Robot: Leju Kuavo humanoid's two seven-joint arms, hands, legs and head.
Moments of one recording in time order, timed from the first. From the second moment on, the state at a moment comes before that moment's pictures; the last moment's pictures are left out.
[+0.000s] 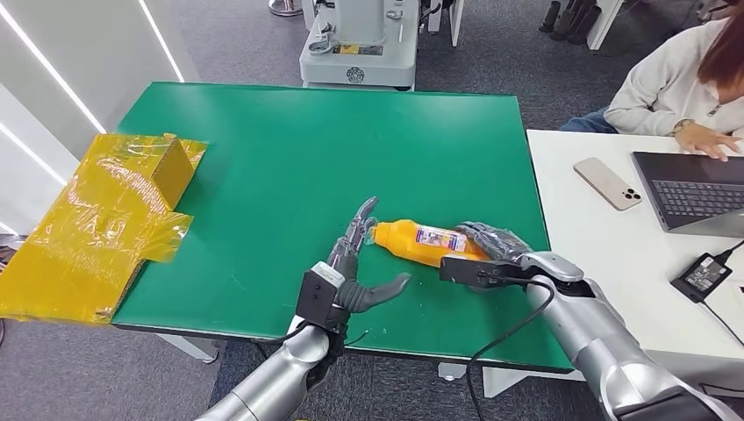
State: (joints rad) left arm -0.41 -0.22 -0.51 -0.78 -0.07 0.20 -0.64; right arm -0.75 -0.17 0.78 -0.48 0.67 0.23 -0.29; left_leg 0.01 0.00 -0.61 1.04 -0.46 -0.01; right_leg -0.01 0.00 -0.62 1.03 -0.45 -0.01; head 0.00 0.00
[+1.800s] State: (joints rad) left arm -0.32 -0.17 -0.44 -0.92 -0.16 0.39 -0.67; right arm -0.29 -0.03 0.53 -0.96 0.09 -0.08 -0.59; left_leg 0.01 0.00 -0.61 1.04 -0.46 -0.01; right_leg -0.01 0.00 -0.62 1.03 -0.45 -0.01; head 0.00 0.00
